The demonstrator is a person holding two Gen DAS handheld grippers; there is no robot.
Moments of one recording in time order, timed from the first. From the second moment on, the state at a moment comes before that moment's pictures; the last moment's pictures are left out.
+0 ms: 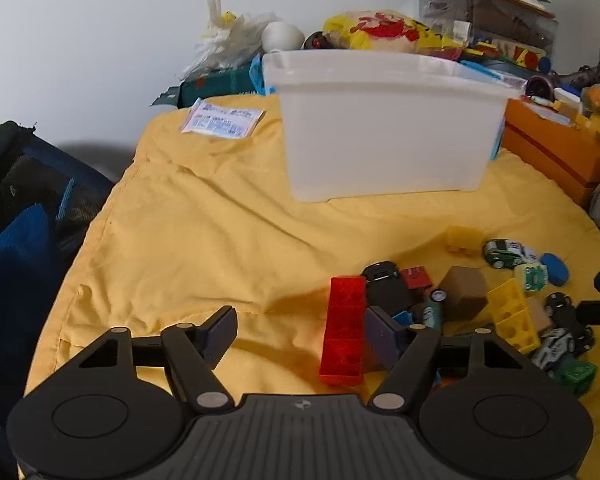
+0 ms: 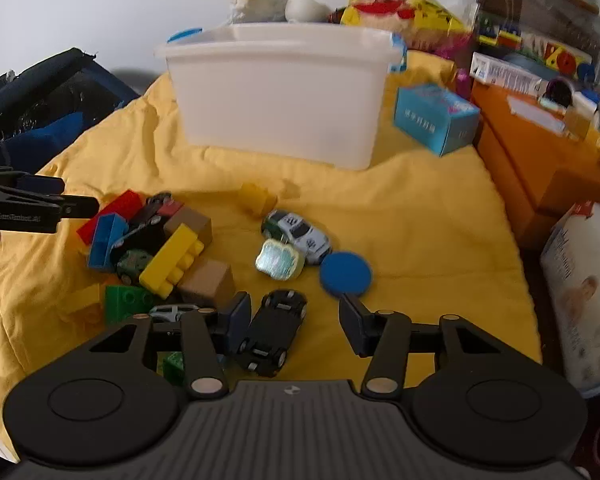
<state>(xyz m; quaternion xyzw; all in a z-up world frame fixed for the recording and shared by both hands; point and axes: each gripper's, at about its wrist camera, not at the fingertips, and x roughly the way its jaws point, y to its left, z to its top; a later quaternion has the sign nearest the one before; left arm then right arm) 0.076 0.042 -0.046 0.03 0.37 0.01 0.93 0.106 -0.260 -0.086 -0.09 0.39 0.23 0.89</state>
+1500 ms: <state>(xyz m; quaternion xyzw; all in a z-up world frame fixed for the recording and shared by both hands) 0.088 0.033 -0.025 0.00 0.37 -0.02 0.93 0.112 -0.266 -0.069 -0.04 0.37 0.23 0.90</state>
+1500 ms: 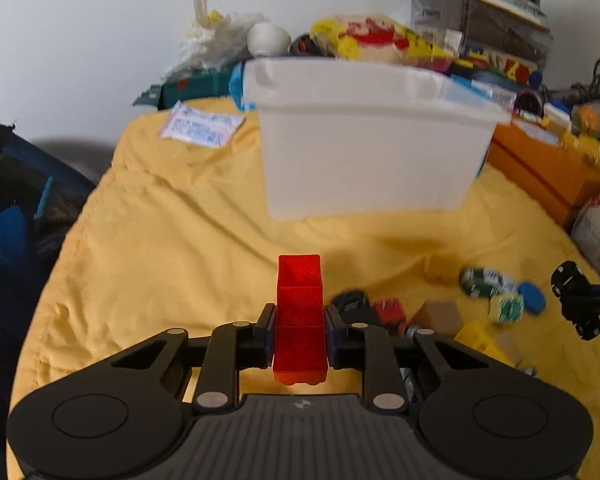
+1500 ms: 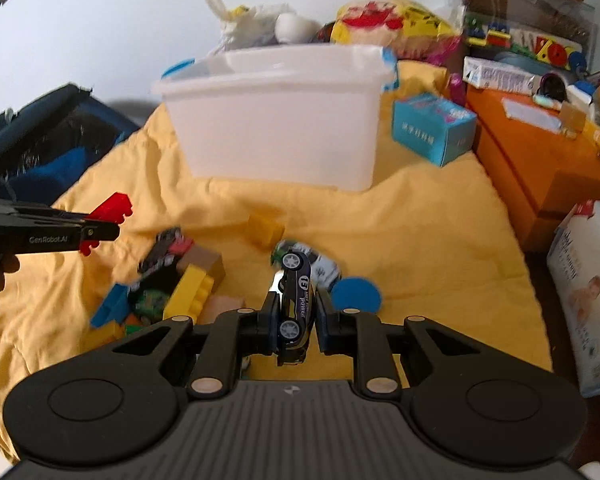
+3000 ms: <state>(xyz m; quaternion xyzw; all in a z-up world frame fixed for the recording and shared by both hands) 0.247 0.023 0.080 0.00 0.30 0.00 0.95 0.285 -0.205 0.025 -0.04 0.30 0.25 0.92</state>
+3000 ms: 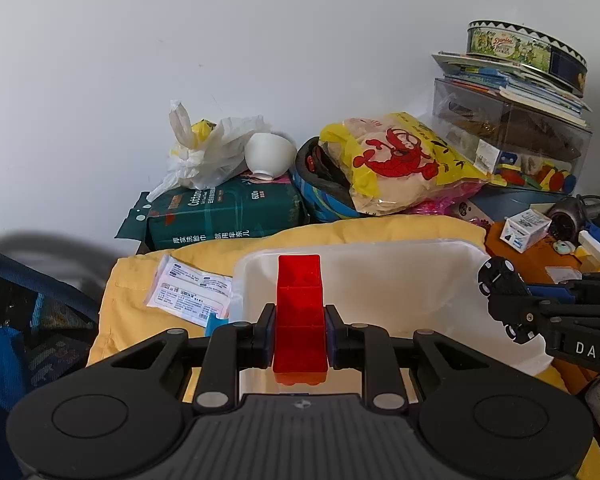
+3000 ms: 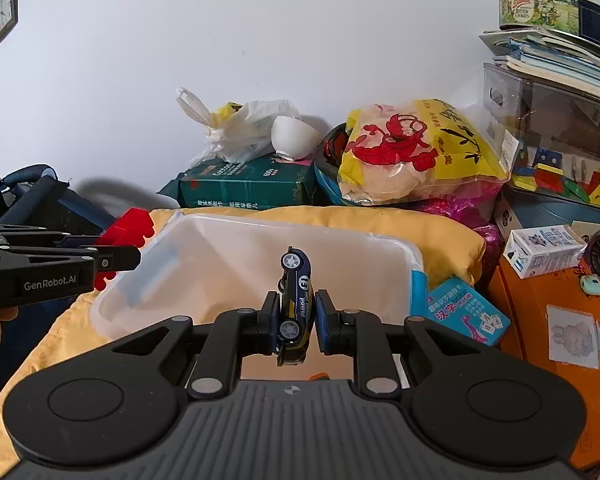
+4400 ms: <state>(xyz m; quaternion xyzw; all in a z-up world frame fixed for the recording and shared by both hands) 0.022 0.006 -0.053 0.01 0.40 -0.03 0.92 0.075 -0.244 -0.085 -0.11 0.37 0.32 0.86</state>
